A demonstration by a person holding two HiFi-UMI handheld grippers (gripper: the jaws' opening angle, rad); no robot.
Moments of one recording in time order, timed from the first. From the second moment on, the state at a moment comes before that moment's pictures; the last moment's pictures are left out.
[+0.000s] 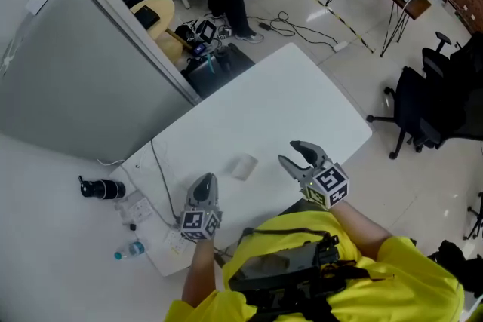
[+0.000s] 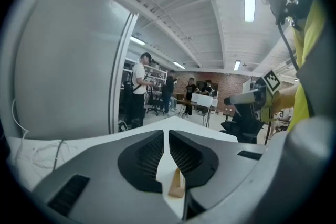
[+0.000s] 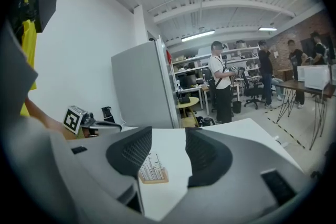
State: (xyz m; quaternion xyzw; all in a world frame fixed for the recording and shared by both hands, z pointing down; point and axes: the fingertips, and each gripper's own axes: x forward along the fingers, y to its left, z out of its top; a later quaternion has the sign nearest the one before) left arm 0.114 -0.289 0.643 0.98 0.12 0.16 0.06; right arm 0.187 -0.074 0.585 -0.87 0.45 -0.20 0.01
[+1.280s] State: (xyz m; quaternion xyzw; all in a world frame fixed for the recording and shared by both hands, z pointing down) left arm 0.033 -0.291 0.546 0.99 0.05 0.11 0.05; right arm 0.122 -0.122 0.544 -0.85 0.50 -0.16 -0.02
